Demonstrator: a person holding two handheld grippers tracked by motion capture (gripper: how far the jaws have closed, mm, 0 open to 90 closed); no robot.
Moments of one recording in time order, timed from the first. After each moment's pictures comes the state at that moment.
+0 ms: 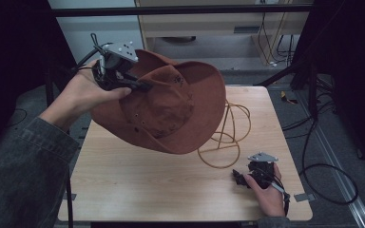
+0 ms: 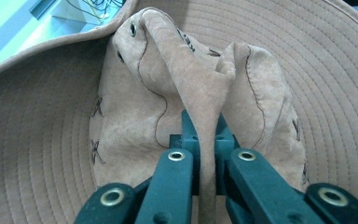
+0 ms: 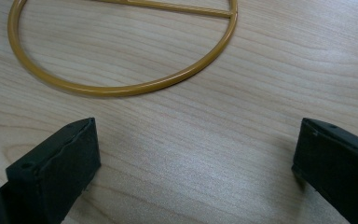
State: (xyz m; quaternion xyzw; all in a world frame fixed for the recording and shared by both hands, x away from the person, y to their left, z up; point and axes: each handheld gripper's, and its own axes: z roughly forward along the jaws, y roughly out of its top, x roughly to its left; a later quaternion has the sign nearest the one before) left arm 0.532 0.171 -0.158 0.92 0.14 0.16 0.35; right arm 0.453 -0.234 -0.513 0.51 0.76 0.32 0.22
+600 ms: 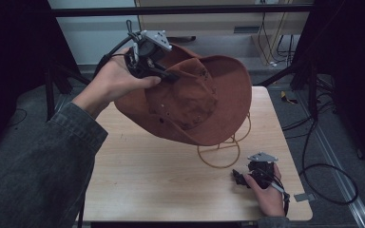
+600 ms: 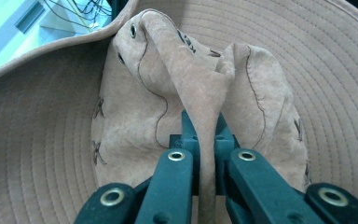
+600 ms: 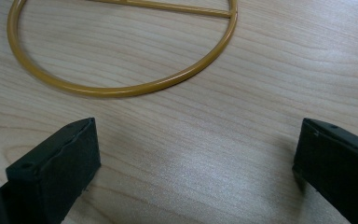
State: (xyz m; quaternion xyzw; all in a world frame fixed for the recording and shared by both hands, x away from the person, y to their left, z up) left arm 0.551 0.107 -0.146 0.92 0.12 0.15 0.35; right arm 0.454 -0.233 -0.513 0.52 0.76 0.32 0.22
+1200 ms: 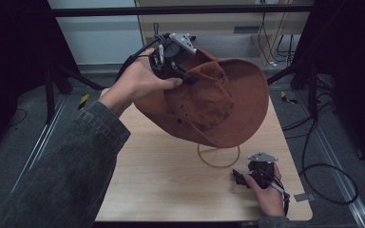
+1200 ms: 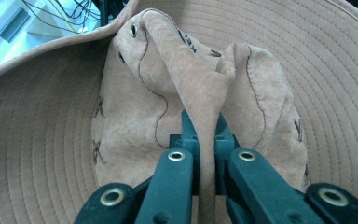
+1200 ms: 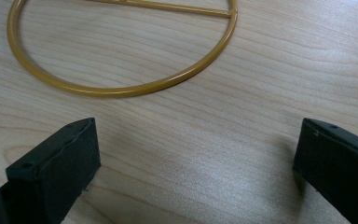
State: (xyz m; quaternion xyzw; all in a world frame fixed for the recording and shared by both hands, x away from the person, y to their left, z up) left arm 0.556 0.065 -0.156 0.92 0.10 0.14 0.35; right arm 0.454 -0.233 -0.513 0.52 0.76 0.32 0.22
